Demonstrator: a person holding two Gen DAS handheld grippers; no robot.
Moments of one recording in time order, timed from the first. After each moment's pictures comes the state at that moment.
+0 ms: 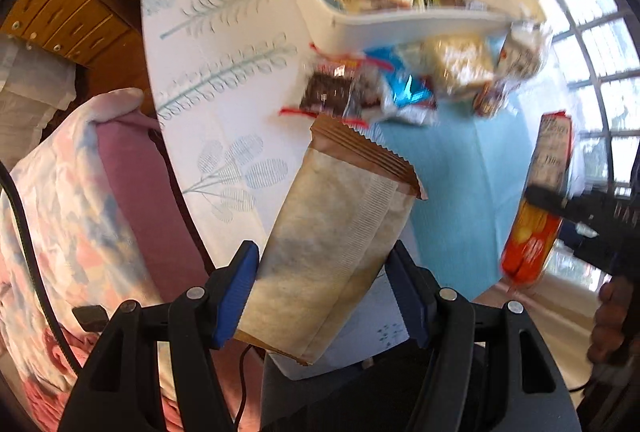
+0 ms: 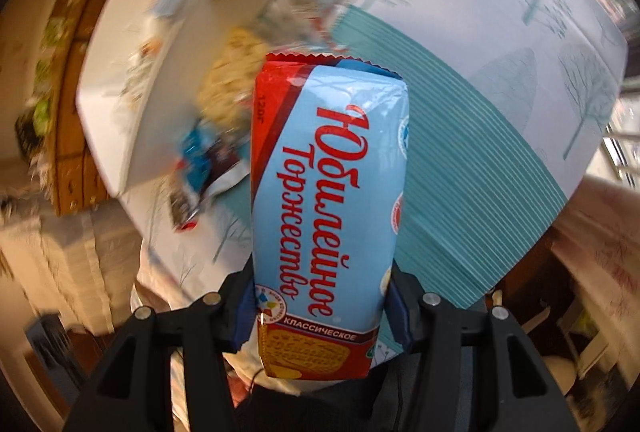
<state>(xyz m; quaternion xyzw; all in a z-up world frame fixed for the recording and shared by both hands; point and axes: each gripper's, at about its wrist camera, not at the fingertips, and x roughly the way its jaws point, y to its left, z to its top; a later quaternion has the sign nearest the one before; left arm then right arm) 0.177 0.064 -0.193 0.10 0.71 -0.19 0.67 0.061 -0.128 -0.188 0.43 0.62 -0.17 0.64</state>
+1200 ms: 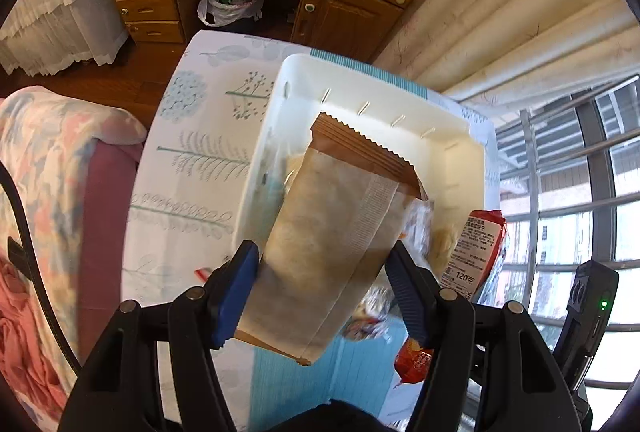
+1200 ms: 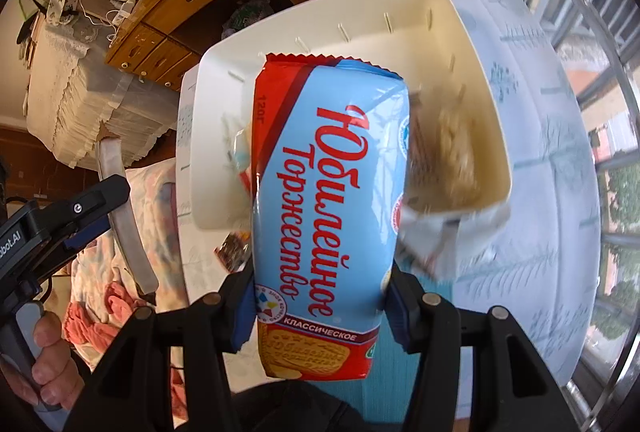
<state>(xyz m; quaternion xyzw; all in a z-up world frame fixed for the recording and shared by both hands) 0.292 0.016 -0.091 -0.14 0.61 -0.07 0.77 0.224 -0.187 -0.110 0.18 0.64 0.04 0.75</state>
